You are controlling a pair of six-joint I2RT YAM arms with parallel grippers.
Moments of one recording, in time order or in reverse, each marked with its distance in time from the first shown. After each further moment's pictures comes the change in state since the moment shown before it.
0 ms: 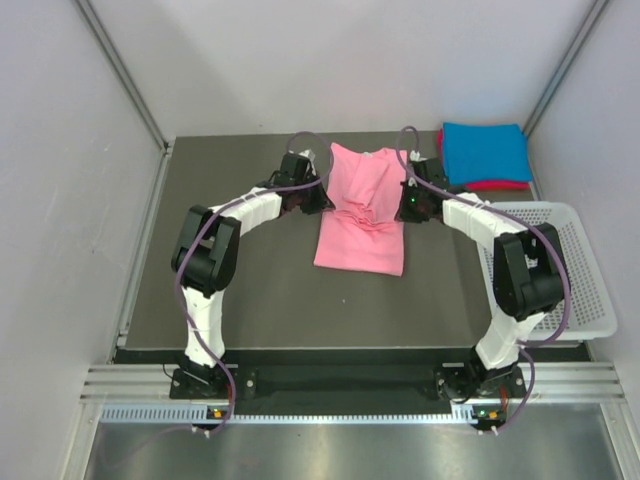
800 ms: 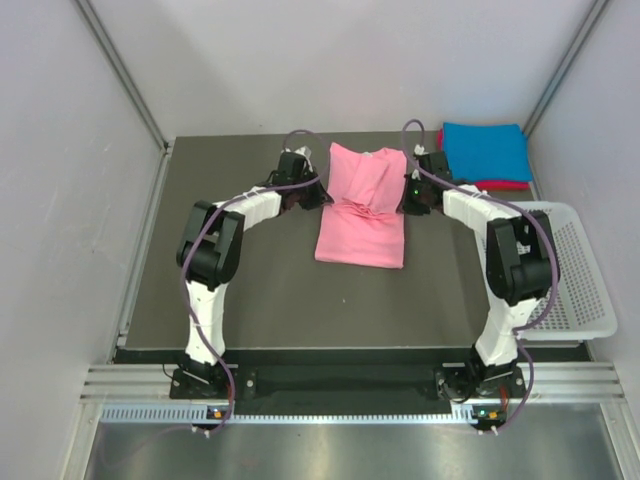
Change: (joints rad) left arm 0.030 0.061 0.028 0.101 0.007 -0.017; right arm -0.063 0.111 0.092 0.039 -0.061 -0.003
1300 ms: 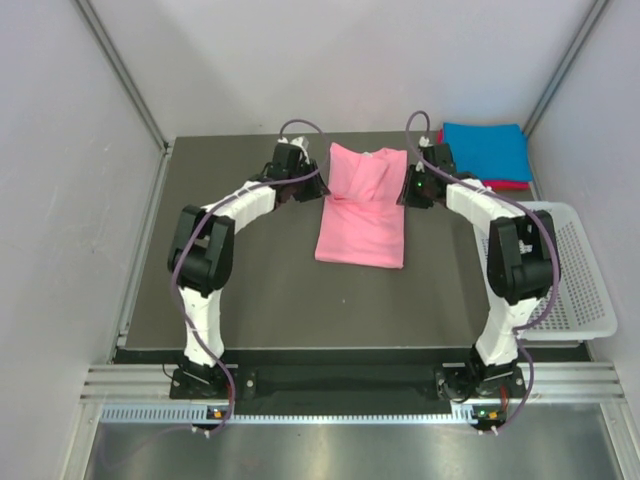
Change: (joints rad) left arm 0.005 -0.040 0.051 -0.090 -0.058 0.107; right arm -0.021 0.027 0.078 -0.029 0.009 0.003
